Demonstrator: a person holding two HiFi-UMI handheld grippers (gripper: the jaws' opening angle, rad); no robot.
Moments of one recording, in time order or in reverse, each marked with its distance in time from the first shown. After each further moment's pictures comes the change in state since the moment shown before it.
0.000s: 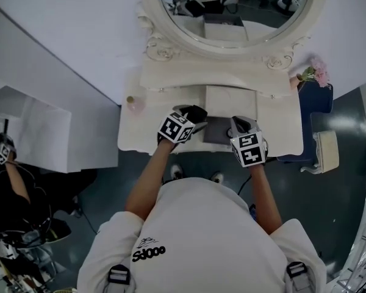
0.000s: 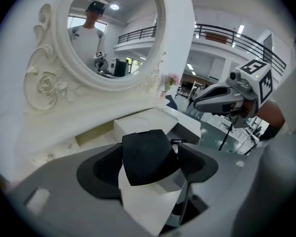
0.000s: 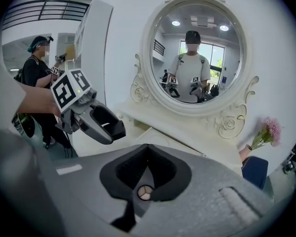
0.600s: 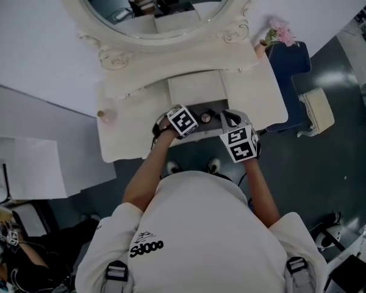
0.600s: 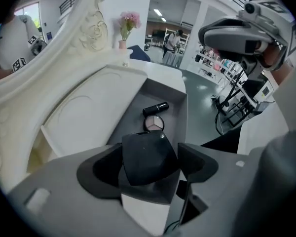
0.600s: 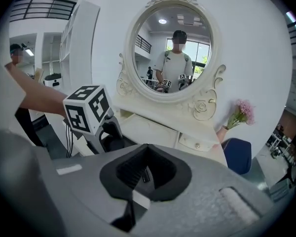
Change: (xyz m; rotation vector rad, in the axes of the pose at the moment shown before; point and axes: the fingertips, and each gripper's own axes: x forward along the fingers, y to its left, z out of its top) left arm 0.092 -0.076 -0.072 0.360 0.623 -0.168; right arm -0.054 -0.037 -0.059 0.104 0.029 -0.123
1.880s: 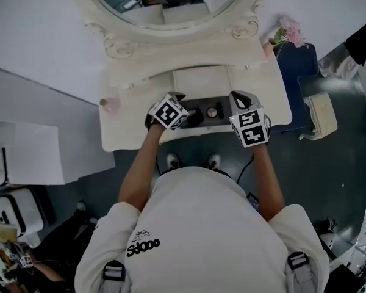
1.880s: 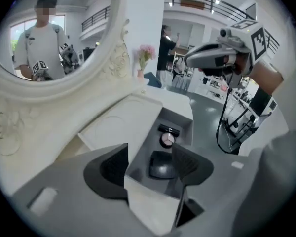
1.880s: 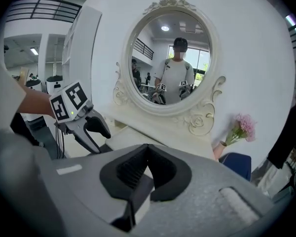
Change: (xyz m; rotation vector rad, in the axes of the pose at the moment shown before) left arm -0.064 0.030 0.033 -0.063 -0.338 0.103; right arm 0.003 -0.042 0.039 -0.032 -0.075 0.002
